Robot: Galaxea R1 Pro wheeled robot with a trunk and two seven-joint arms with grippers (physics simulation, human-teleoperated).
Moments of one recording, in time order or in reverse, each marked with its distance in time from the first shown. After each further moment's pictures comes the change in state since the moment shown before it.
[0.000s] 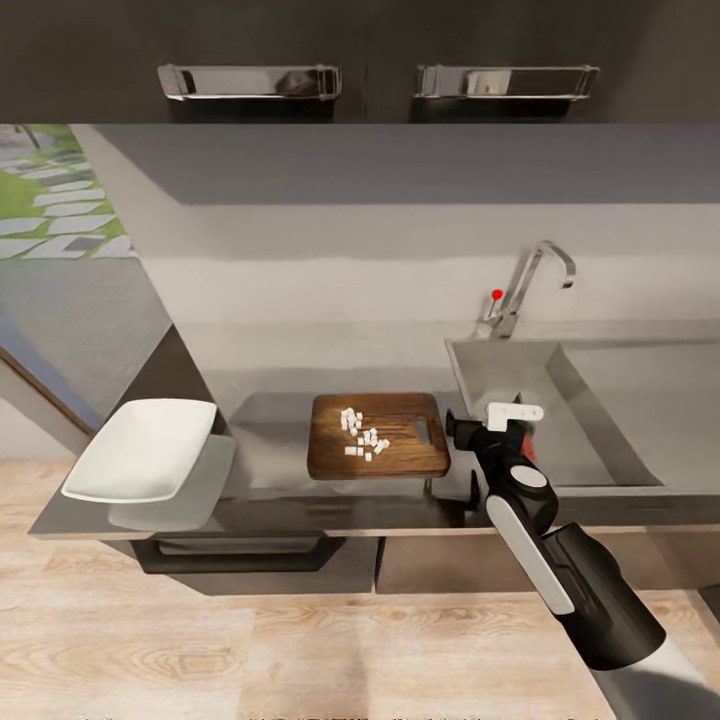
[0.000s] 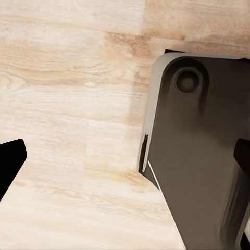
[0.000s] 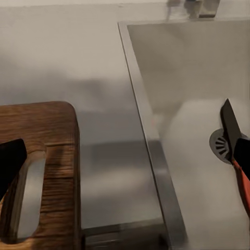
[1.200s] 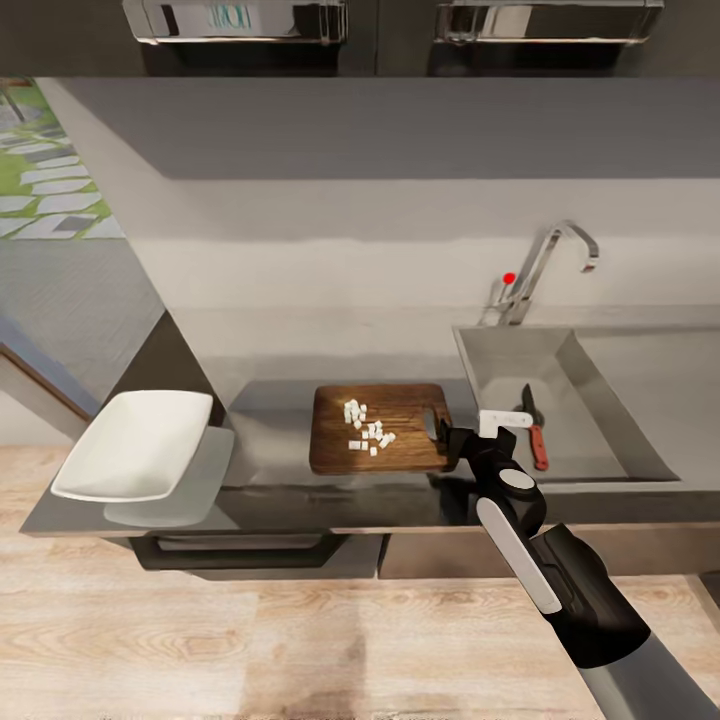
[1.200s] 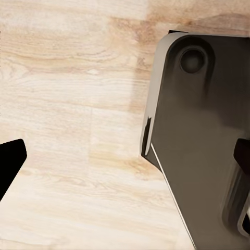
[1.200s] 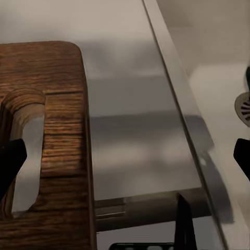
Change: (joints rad) left arm 0.000 0.000 0.000 0.000 0.001 0.000 0.000; right arm 0.000 0.027 0.007 0.057 0.000 0.001 0.002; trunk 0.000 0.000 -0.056
